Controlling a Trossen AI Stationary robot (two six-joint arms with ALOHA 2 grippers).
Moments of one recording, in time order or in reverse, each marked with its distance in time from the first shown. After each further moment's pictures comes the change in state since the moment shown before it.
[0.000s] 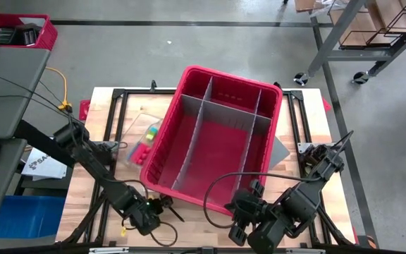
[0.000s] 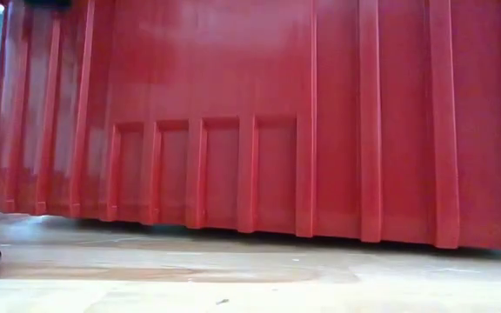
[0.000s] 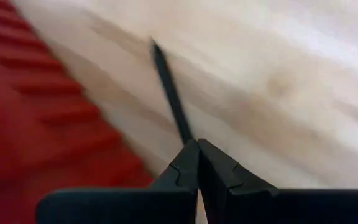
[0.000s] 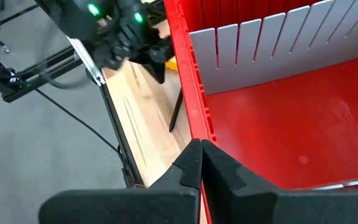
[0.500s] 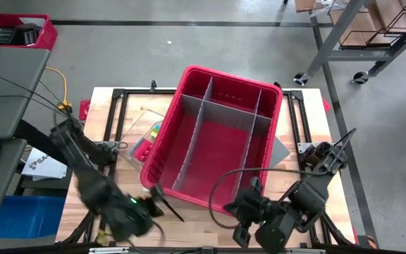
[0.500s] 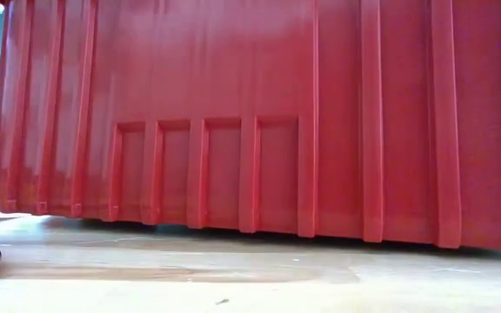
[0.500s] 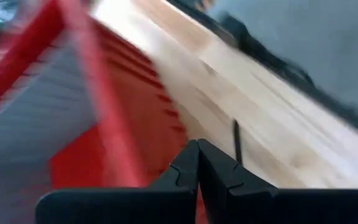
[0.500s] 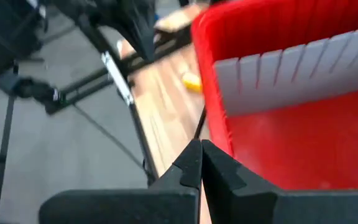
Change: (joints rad) left arm -0.039 -0.060 0.537 -0.387 -0.169 -0.205; right arm 0.001 -0.038 0.030 0.092 0.011 -0.098
